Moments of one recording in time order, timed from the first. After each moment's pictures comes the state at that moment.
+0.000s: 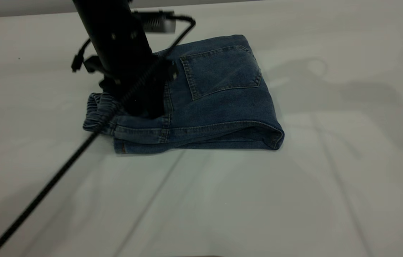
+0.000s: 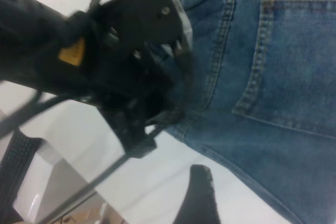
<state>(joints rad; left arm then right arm) -0.43 2.19 -1.43 -0.24 0.81 0.21 0.22 1.93 -1.49 0.83 1.00 -0.56</state>
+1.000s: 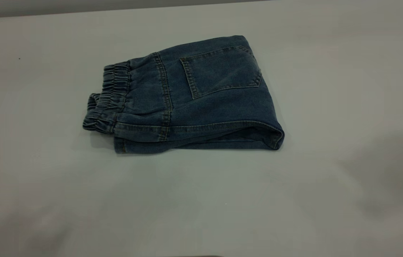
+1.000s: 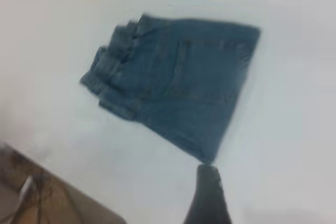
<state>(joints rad) -0.43 0.89 -1.43 -0.13 1.17 0.33 0.22 1.18 -1.48 0.36 1.25 -0.21</state>
